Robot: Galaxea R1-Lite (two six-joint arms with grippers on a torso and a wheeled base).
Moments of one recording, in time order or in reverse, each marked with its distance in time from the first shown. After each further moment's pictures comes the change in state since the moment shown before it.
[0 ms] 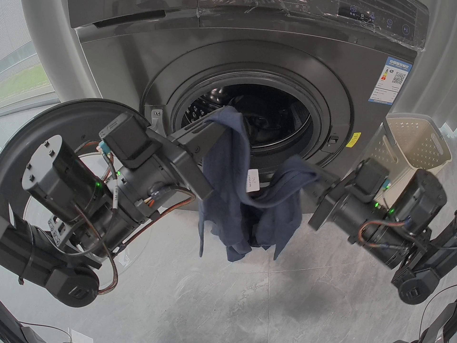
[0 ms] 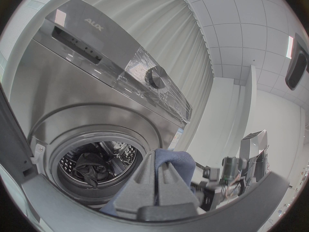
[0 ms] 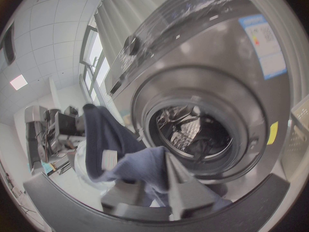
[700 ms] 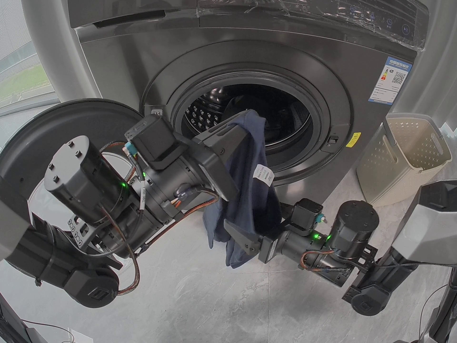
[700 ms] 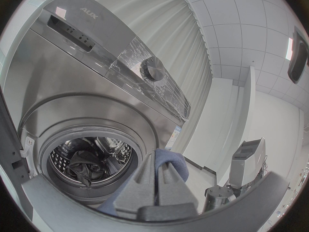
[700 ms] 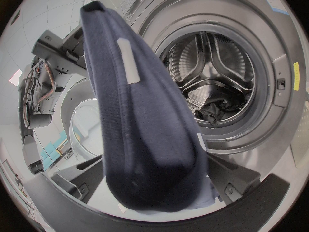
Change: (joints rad) left arm -0.044 0.074 -0.067 -0.009 0.019 0.001; right arm 0.070 0.304 -0.094 -0.002 0.002 -0.009
